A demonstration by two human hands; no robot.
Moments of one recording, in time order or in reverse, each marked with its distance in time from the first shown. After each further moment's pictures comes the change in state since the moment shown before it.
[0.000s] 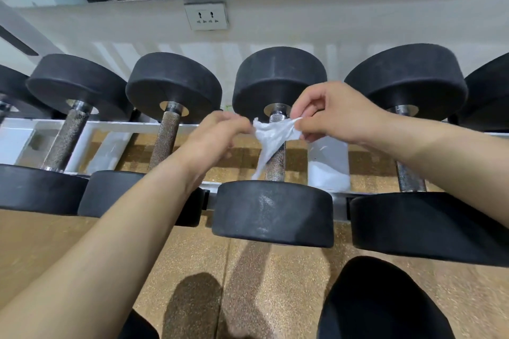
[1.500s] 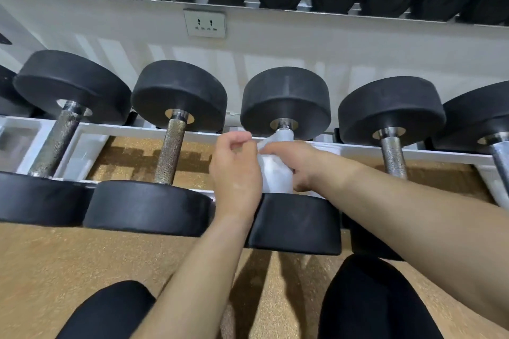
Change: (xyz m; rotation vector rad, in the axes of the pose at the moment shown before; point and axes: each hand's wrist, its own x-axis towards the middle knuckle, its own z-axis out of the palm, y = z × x) left_hand -0.028 -0.018 0.035 -0.279 0.440 0.149; right_hand 0.038 0.009 0.094 0.503 0.050 0.747
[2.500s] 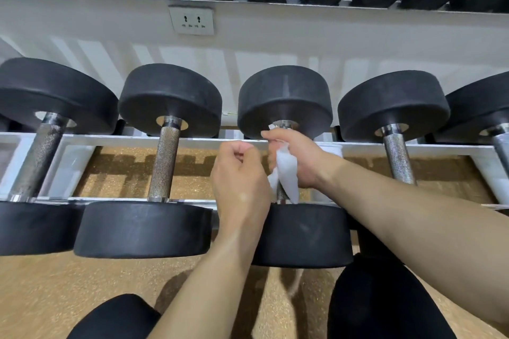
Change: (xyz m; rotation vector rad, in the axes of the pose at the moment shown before) left_hand 0.002 0.000 0.001 0.080 -0.057 -0.011; right_hand 0.026 0.000 -0.014 0.384 -0.216 0.034
